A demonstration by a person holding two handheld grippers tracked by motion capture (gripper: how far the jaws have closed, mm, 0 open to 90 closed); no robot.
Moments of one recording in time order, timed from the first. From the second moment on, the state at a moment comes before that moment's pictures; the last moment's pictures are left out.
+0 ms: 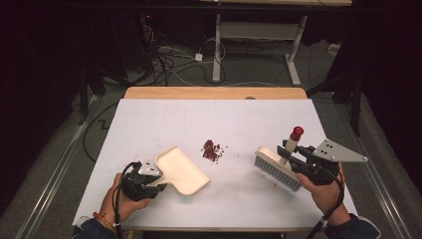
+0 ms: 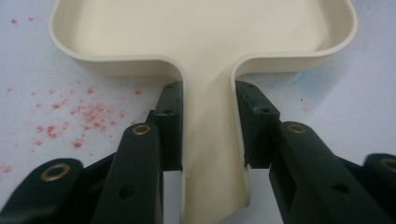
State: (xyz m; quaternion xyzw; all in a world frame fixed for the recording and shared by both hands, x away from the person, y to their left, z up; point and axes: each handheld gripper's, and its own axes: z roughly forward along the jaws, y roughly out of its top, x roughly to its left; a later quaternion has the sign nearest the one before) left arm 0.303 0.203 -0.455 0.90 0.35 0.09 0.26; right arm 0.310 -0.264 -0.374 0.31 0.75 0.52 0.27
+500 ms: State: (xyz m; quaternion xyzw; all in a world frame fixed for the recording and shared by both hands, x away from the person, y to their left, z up) left arm 0.302 0.203 -0.459 0.89 0.35 0.09 0.26; right arm 0.314 -0.260 -0.376 0.30 0.75 0.52 0.27
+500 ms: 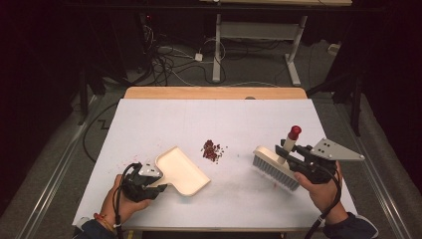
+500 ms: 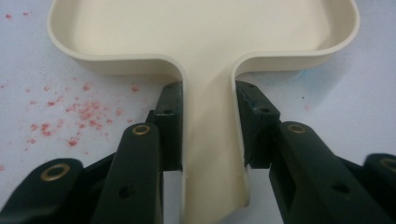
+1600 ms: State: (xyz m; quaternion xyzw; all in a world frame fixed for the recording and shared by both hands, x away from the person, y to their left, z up) left arm 0.304 0.200 -0.469 0.90 0.35 0.08 0.25; right arm 0.414 -0.185 -0.371 0.33 0.74 0.51 0.28
